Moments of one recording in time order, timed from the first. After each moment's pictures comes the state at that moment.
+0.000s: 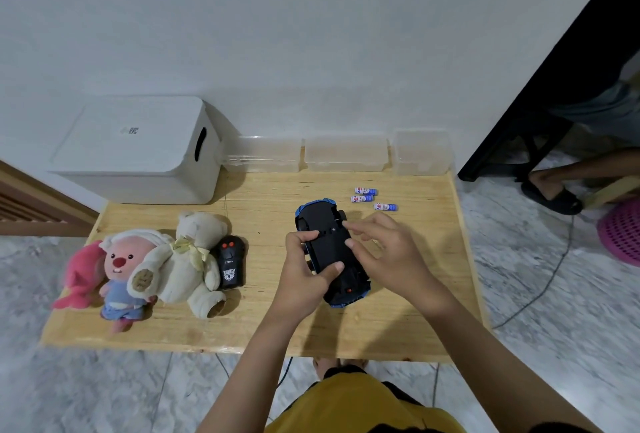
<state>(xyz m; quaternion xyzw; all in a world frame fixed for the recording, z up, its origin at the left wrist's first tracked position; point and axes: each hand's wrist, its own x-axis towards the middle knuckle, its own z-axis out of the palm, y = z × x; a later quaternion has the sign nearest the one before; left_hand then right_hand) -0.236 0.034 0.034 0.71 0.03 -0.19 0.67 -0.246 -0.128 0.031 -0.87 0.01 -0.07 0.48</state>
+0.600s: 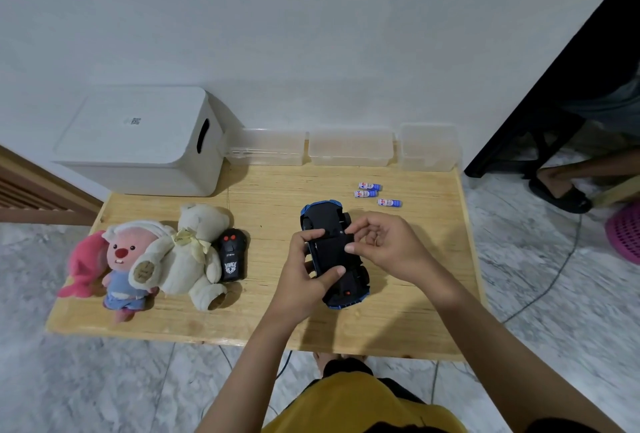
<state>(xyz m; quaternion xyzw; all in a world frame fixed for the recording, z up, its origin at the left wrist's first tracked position) -0.241 0.043 0.021 0.73 -0.01 -0.20 0.65 -0.230 -0.137 0.030 -0.79 0.04 0.08 0.61</state>
